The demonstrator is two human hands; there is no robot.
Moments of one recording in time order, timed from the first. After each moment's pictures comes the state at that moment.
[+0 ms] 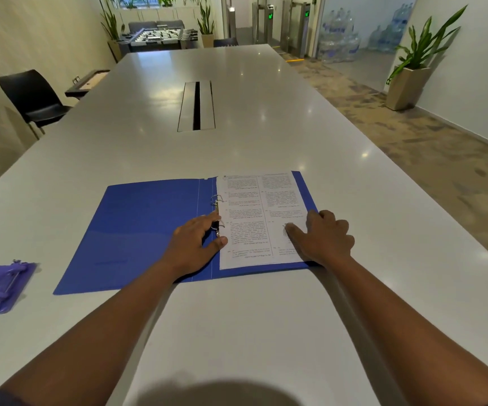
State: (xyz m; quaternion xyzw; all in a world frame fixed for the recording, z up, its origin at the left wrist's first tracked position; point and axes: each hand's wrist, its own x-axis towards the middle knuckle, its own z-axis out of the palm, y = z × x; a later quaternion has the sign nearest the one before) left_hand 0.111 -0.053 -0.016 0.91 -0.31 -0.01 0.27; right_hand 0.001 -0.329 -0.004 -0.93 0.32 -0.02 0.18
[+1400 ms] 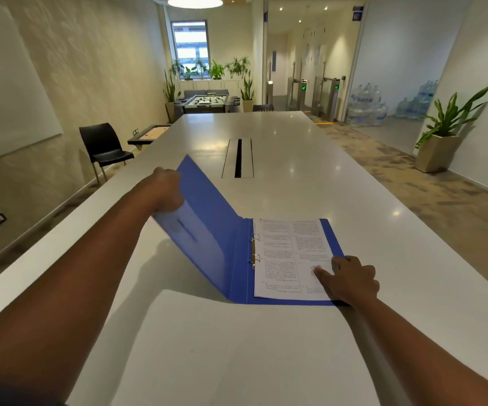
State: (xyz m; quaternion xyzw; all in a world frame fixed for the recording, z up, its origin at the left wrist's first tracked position) left_hand 0.140 0.036 0.212 1.00 -0.08 0.01 0.05; right_hand -0.009 -0.327 -0.001 -0.94 0.29 -0.01 0.15
